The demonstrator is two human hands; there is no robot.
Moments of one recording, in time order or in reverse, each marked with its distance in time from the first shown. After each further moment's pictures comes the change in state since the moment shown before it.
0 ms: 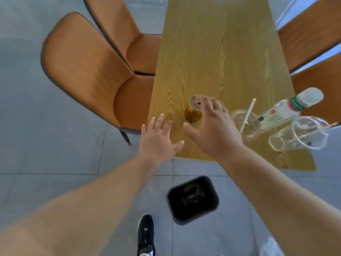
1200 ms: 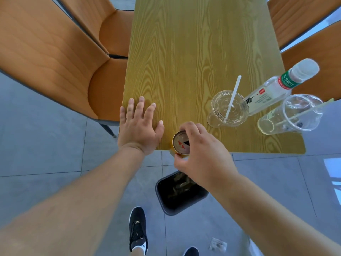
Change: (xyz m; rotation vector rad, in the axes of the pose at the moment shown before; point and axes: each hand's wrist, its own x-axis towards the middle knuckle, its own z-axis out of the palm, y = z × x) left_hand 0.028 0.000 0.052 -0.046 0.247 -0.012; right_hand -0.066 0.036 0.038 0.020 -0.116 0.038
